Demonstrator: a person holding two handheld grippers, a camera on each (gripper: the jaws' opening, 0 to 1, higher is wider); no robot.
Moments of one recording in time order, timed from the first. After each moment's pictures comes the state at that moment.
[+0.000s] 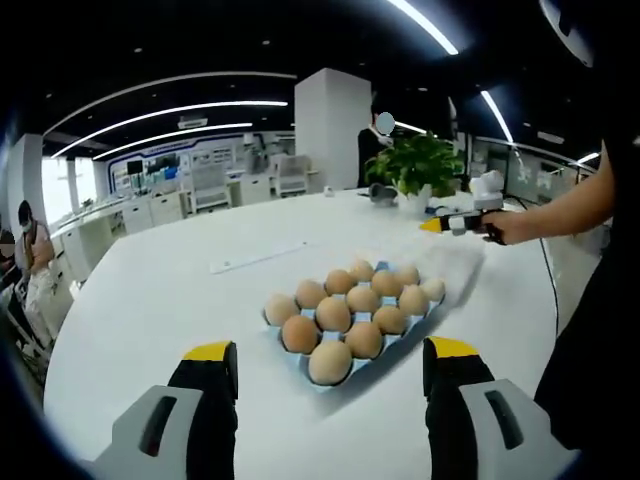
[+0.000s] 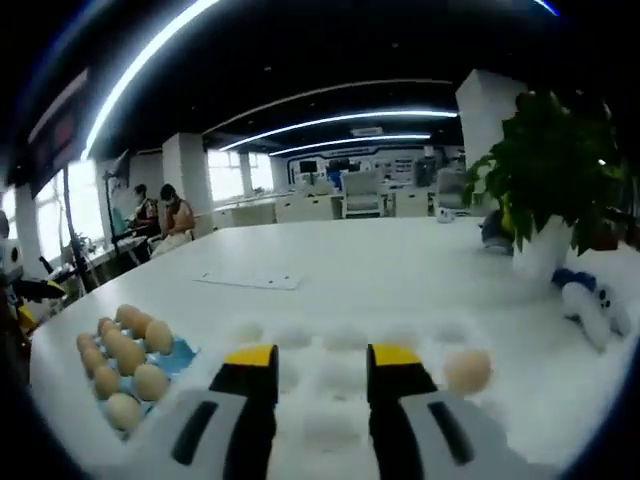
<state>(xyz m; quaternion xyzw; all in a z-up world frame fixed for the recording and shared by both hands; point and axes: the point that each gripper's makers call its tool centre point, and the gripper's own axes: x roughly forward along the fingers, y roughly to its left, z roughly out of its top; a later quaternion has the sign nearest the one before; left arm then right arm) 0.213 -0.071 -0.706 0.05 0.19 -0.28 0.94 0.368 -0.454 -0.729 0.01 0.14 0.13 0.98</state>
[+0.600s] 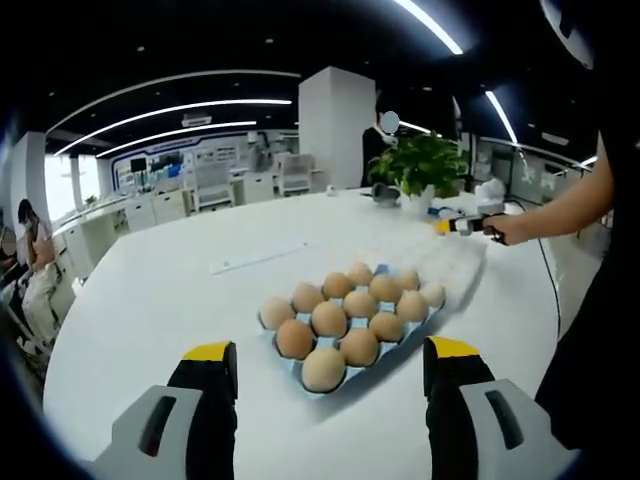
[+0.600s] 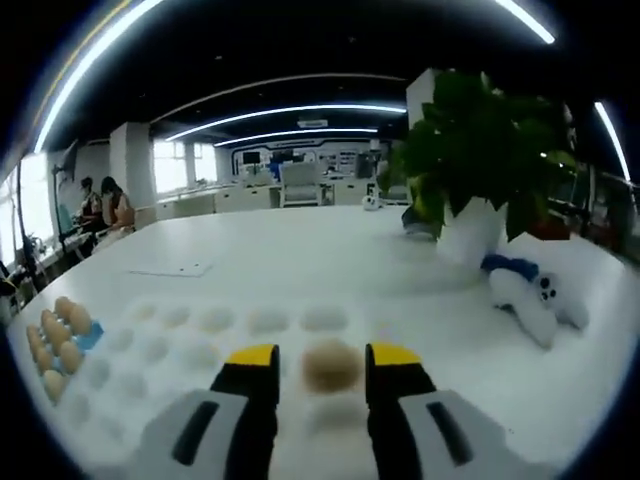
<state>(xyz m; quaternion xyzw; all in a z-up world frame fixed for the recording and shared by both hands) 0.216 -0.082 -0.702 0.05 0.20 -0.27 0.94 0.387 -0.539 -0.758 0.01 0.18 0.04 0.98</state>
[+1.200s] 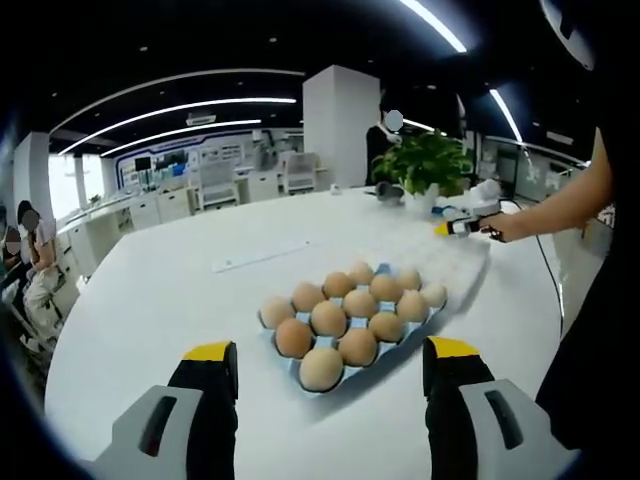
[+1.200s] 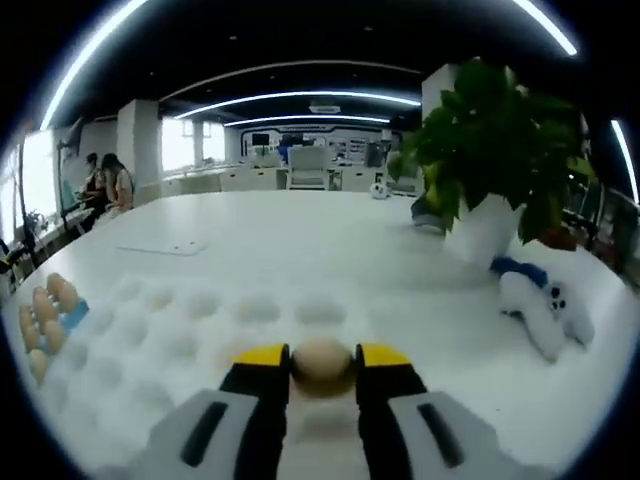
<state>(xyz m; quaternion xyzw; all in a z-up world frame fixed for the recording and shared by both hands) 0.216 -0.085 -0.704 0.05 0.20 -0.26 0.94 0.399 -0.542 -0.776 -0.02 0.21 0.05 0.98</state>
